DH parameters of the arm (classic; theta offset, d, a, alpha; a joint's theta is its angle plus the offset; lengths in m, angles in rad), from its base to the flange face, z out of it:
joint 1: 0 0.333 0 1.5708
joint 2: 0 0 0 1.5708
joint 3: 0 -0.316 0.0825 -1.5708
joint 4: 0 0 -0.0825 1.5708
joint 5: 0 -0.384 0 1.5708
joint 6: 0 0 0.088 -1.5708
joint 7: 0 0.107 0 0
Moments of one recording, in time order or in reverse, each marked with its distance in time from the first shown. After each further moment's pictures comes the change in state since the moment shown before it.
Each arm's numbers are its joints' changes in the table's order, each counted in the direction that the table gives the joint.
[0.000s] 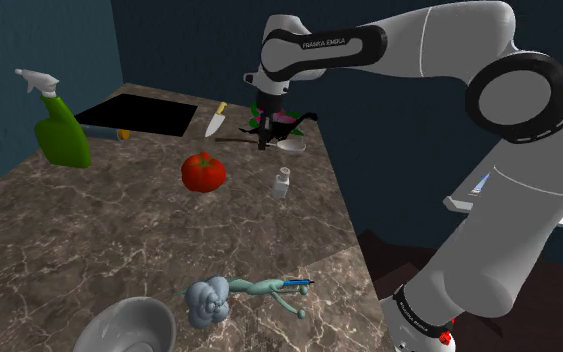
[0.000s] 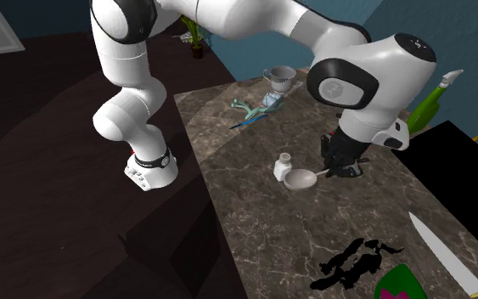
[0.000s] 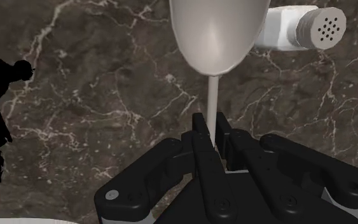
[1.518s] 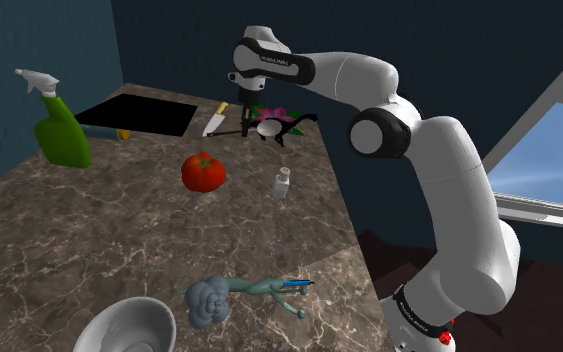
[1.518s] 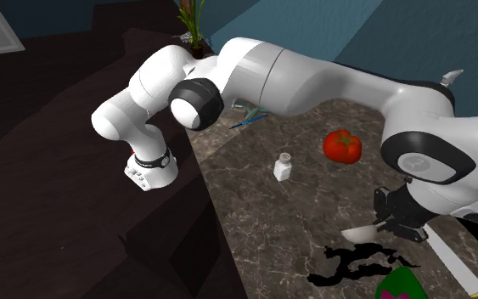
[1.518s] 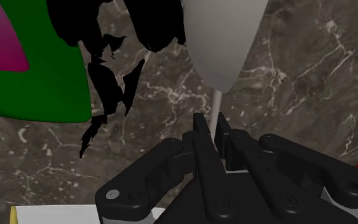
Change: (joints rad) arm -0.081 -0.644 0.027 0.879 -0.001 0.239 -0.087
